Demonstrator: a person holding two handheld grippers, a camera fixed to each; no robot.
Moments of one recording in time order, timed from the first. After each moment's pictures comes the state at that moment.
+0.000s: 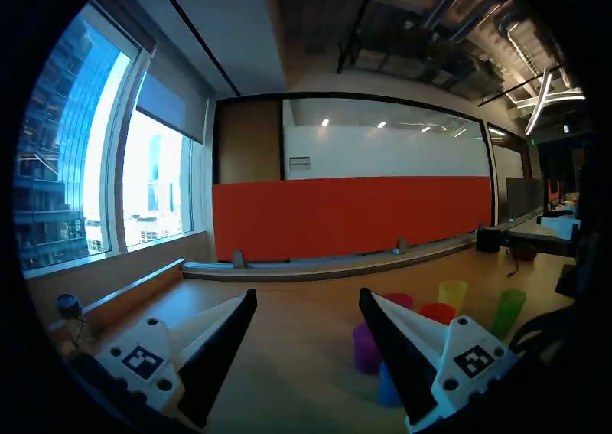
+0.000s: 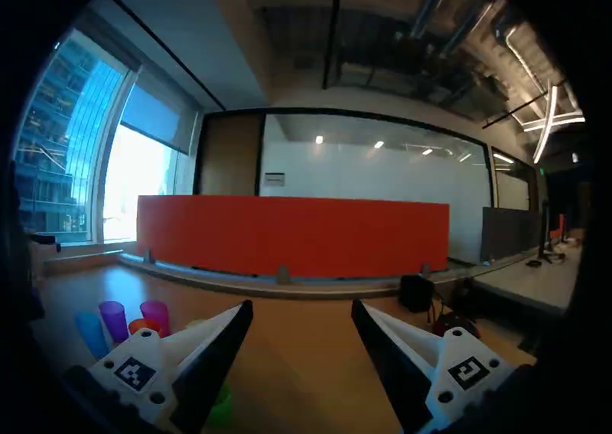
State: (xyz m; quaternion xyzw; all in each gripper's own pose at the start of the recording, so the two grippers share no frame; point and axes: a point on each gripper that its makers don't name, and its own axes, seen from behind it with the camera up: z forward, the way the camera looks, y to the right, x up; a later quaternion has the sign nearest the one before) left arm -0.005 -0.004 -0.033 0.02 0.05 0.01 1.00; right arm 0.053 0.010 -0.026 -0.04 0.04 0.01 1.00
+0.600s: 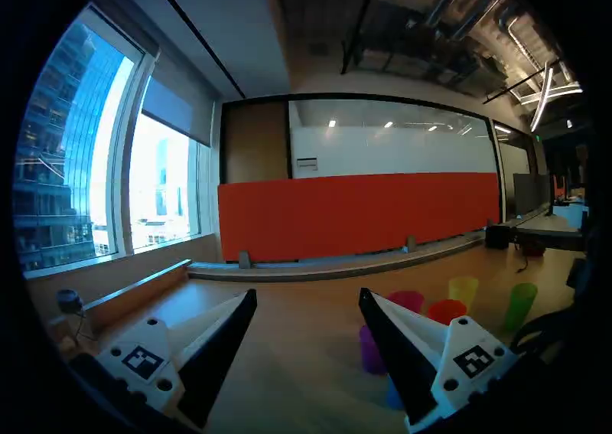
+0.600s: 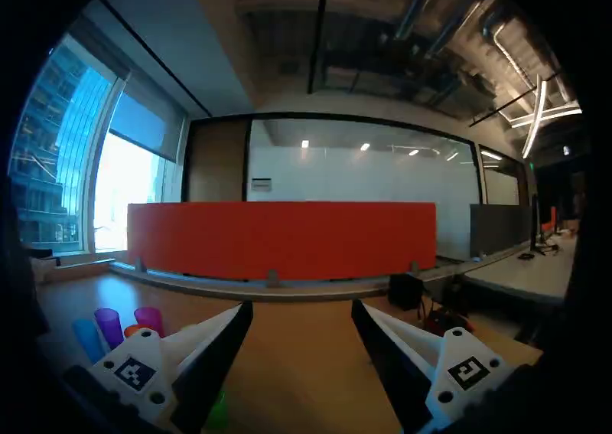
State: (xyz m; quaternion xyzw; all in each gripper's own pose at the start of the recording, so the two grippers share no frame) left arm -0.018 -0.006 -0.021 0.04 0.06 0.01 1.00; right arm 0.053 0.021 -0.036 -0.07 0.06 0.02 1.00
